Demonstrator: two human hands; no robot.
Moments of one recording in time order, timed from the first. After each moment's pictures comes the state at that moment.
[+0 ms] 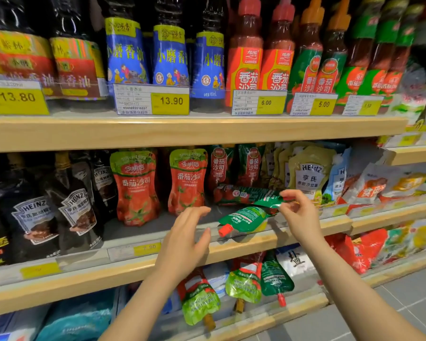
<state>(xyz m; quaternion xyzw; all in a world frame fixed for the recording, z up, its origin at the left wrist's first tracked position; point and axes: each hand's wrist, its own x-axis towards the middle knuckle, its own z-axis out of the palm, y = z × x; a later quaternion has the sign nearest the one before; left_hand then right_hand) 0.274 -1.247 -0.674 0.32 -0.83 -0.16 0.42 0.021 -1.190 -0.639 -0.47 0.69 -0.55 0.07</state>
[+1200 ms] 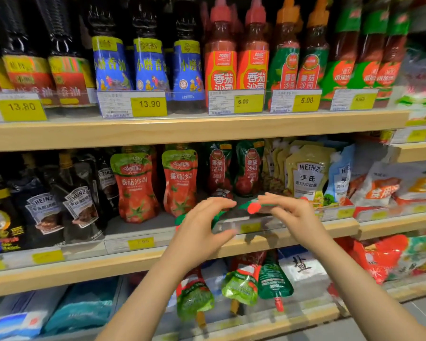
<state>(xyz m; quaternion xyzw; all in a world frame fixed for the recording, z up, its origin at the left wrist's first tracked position) 0.229 -1.217 -0.636 0.27 -0.86 -0.14 0.40 0.007 -1.166 -0.623 -0.67 0.55 -0.48 0.13</state>
